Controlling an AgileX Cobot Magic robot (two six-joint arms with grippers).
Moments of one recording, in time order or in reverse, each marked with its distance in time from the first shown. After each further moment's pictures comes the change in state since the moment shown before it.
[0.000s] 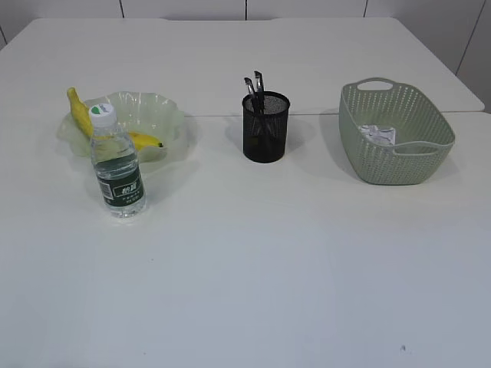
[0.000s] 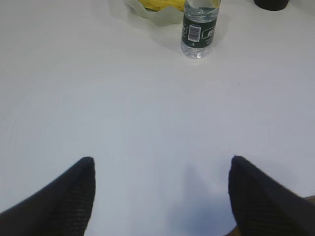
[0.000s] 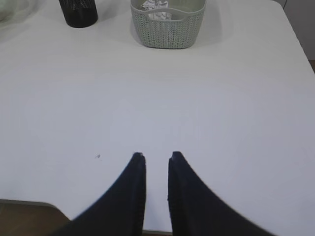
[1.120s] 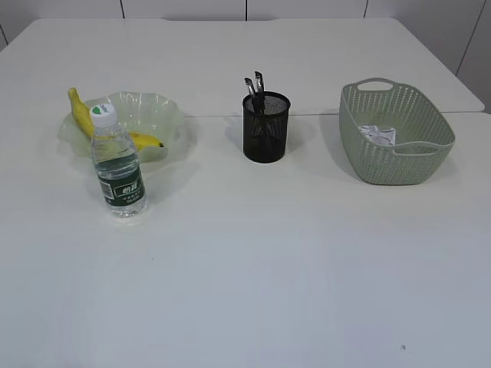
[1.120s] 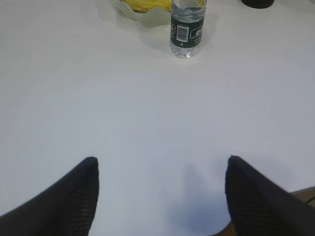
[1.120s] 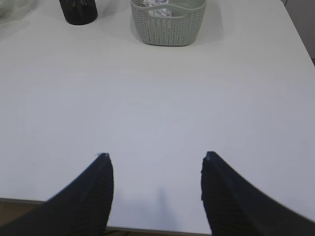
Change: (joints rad) left arm 0.000 0.000 0.000 -0.036 -0.002 0.046; right arm 0.000 0.000 0.025 0.000 -0.019 0.002
